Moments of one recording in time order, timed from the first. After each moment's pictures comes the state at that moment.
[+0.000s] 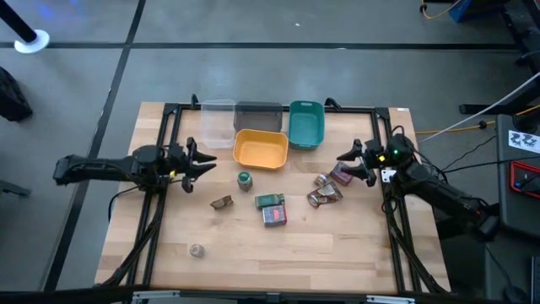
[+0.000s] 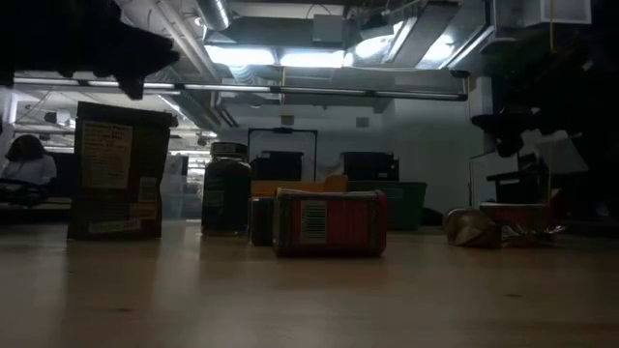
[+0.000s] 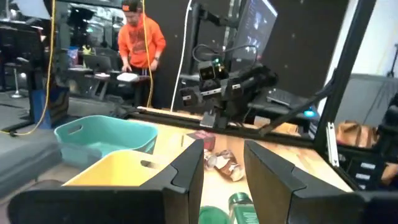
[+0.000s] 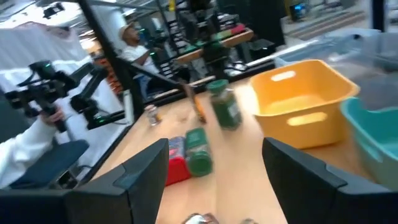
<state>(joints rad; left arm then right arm) 0.03 0.31 0.14 0.24 -0.10 -0.11 -0.77 0.37 0.01 0.30 -0.96 0.29</state>
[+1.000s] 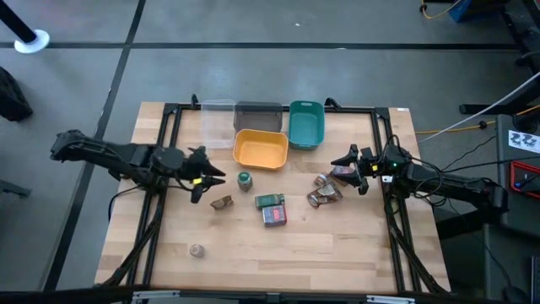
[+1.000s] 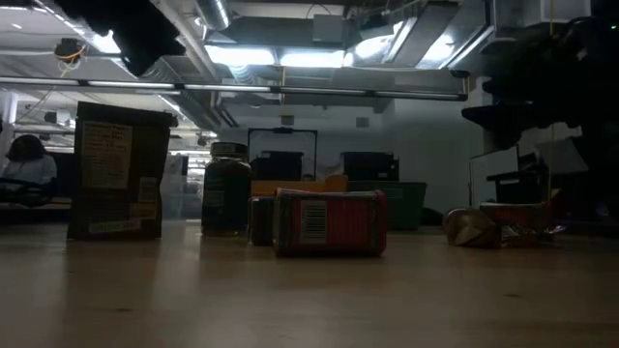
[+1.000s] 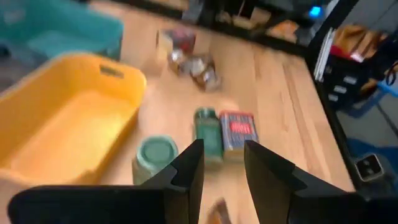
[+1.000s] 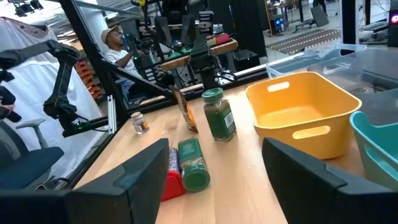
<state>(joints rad) -0.19 0.76 0.65 -0.38 -0.19 -0.37 -0.36 0.37 0.01 0.34 -0.44 0.28</state>
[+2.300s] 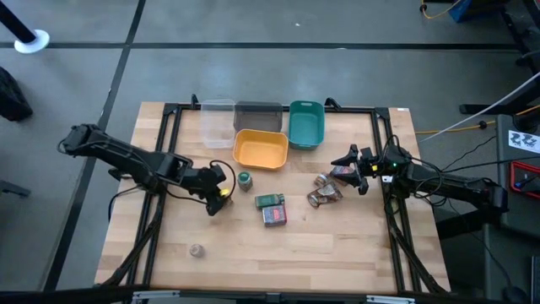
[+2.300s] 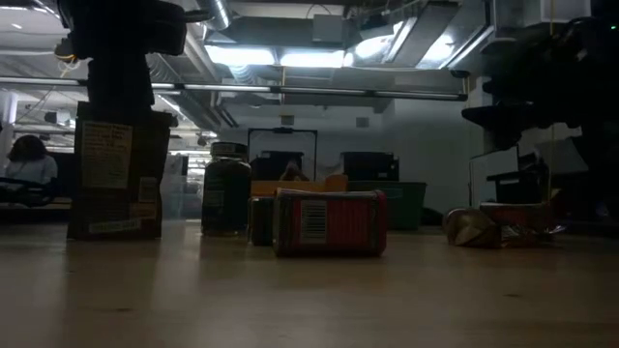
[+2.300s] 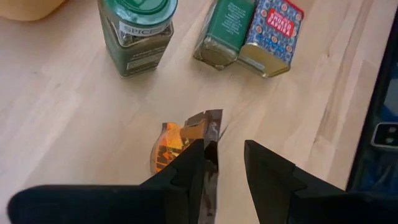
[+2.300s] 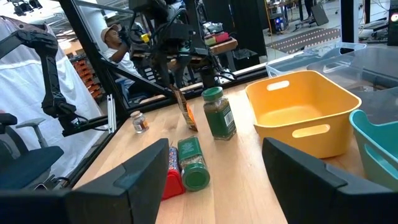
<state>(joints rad) -0.25 1.12 0.77 -0.60 -0.08 -0.81 -0.36 0.37 0.01 0.33 -0.44 0.28</state>
